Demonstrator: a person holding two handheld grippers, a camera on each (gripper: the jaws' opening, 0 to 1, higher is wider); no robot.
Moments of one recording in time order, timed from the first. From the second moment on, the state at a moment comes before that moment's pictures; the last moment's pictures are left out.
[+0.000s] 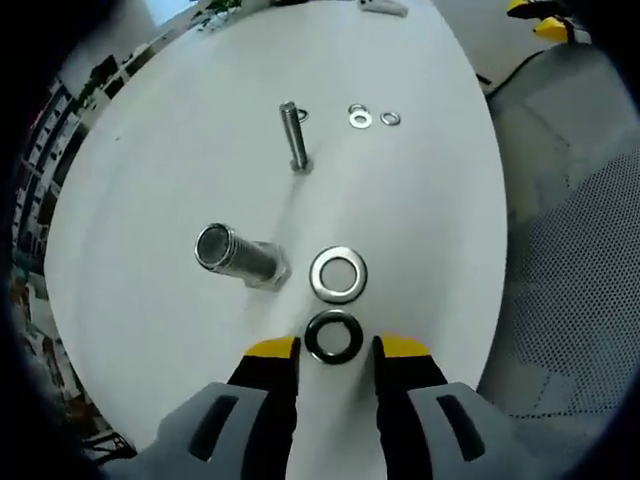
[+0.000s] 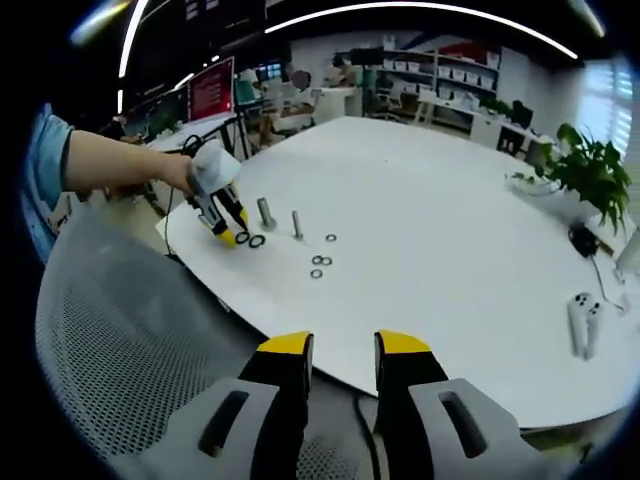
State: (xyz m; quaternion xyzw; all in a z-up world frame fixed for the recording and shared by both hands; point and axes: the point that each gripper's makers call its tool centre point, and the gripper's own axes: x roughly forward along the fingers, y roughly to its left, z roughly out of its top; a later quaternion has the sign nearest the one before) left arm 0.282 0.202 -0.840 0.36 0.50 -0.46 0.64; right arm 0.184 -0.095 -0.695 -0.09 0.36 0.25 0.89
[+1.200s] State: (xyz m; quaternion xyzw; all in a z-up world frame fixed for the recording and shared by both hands) left arm 0.285 0.188 -0.792 0.36 0.51 -0.43 0.65; right arm 0.186 -0.094 -0.691 -0.08 0.35 0.25 0.90
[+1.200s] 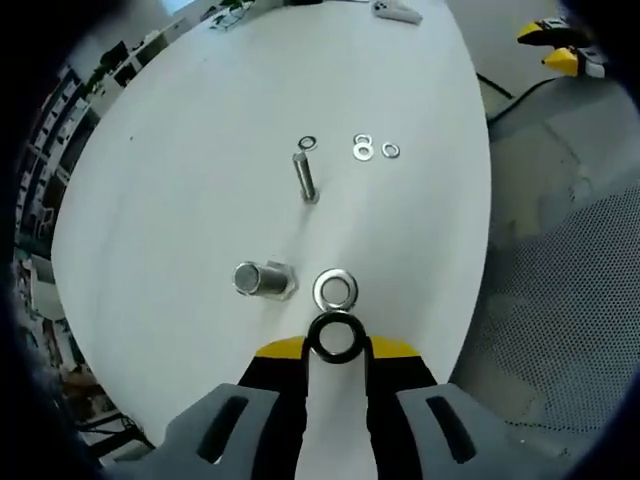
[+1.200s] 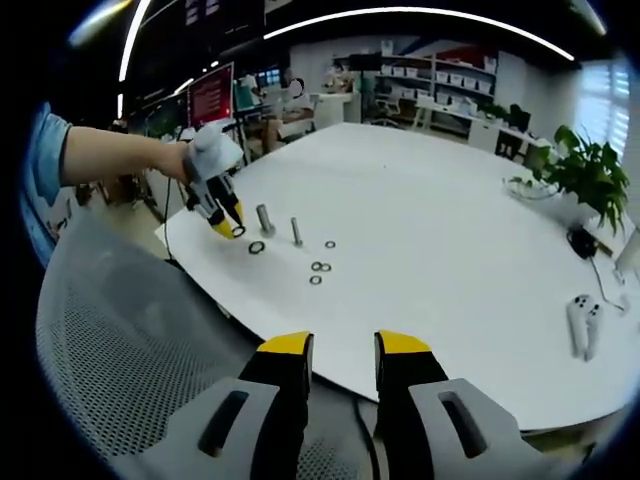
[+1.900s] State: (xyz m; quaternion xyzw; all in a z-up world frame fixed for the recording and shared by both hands) left arm 0.323 0.174 -0.767 0.38 0.48 -0.42 0.67; right arm 0.189 -0.093 -0.685 -0.08 0.33 0.25 0.90
